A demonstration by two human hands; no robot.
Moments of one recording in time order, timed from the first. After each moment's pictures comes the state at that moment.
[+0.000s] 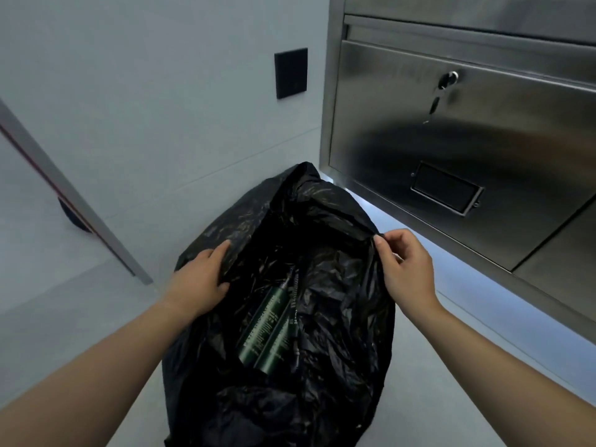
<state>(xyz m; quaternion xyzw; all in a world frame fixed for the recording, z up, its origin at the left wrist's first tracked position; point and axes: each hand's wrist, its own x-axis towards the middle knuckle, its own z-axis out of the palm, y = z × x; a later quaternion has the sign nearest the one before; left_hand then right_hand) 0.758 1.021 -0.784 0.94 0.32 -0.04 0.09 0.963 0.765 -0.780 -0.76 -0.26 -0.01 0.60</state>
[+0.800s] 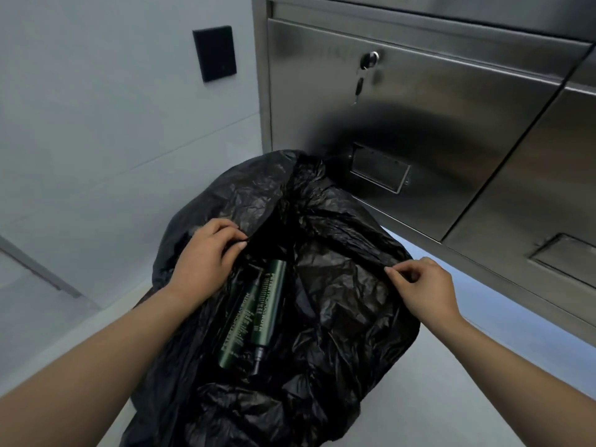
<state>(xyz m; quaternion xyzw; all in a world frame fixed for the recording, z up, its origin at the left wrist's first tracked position) 0.840 0.948 -0.779 0.95 0.12 0.22 0.19 0.996 0.636 -0.808 -0.93 -0.15 -0.03 0.34</state>
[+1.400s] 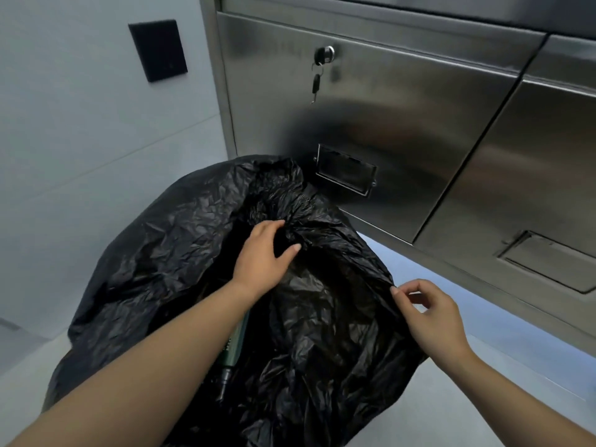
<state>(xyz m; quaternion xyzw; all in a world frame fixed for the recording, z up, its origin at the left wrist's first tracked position) 0.955 0.859 -0.806 0.91 0.17 0.12 0.35 0.992 0.584 -0.817 -0.86 -0.10 0.00 0.49</state>
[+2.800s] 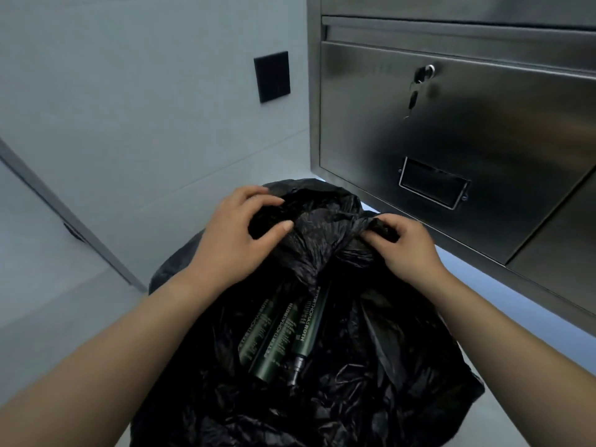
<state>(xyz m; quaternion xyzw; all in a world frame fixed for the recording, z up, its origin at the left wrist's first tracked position) 0.817 0.938 -0.694 0.92 0.16 0.27 0.22 0.994 0.750 -0.749 -0.80 -0.32 0.05 0.51</state>
